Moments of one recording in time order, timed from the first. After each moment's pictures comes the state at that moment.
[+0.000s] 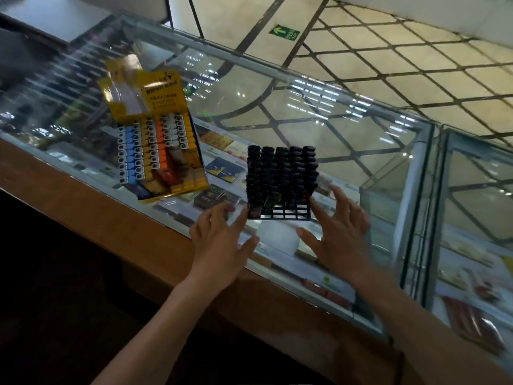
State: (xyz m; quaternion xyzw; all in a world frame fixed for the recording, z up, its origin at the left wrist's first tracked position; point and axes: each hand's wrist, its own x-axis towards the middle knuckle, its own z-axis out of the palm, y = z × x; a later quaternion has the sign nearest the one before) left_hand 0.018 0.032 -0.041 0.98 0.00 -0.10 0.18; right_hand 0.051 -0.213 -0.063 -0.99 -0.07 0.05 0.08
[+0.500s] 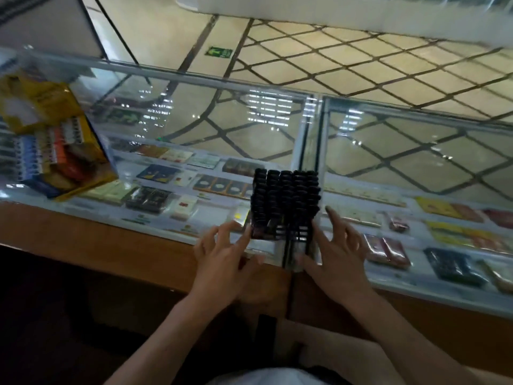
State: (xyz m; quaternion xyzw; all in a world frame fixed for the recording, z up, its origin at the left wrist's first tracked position) left_hand -0.091 -0.125 -0.046 0.97 -0.15 -0.09 0.15; right_hand -0.127 -0.372 -0.063 -0.99 0.05 0.04 0.09
